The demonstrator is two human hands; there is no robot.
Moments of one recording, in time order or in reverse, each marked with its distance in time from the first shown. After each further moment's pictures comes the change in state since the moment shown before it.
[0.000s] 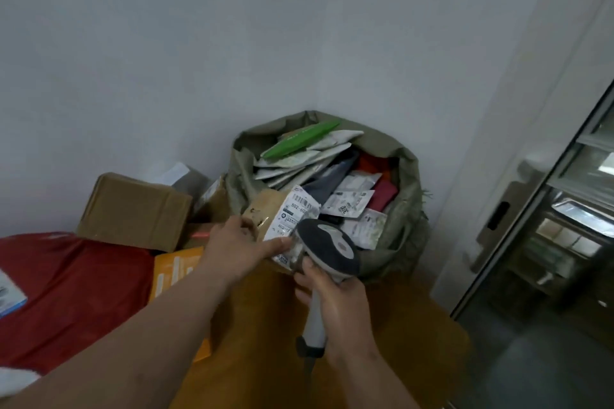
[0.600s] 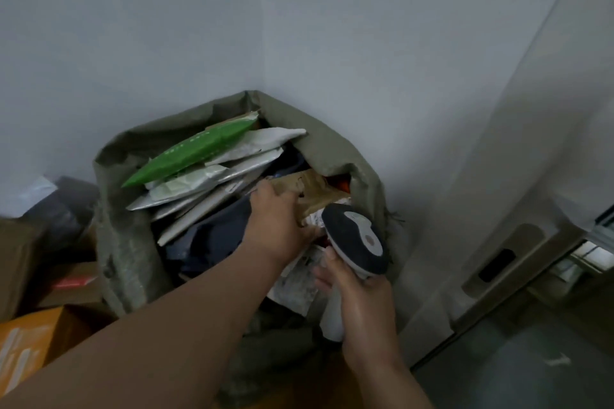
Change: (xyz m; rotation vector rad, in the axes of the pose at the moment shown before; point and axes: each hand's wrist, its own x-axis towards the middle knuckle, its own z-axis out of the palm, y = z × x) left_hand 0.202 0.145 0.225 0.427 0.032 0.294; right_hand 0.229 -0.061 -0.146 -0.052 0.118 0.027
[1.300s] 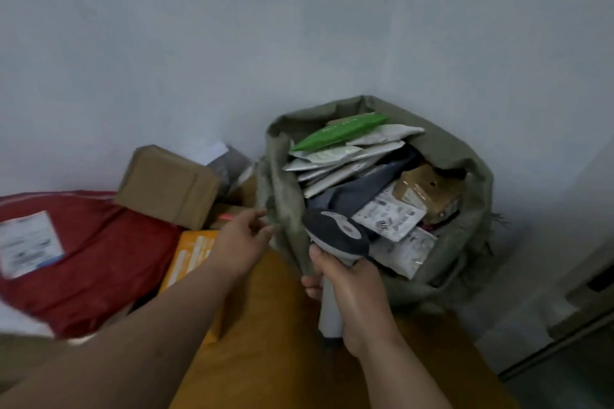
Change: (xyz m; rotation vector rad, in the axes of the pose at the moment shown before) left_hand -0.190 -0.170 -0.123 -0.357 0.172 -0.373; right_hand -0.149 0.023 0.109 -0.171 -0.398 0.139
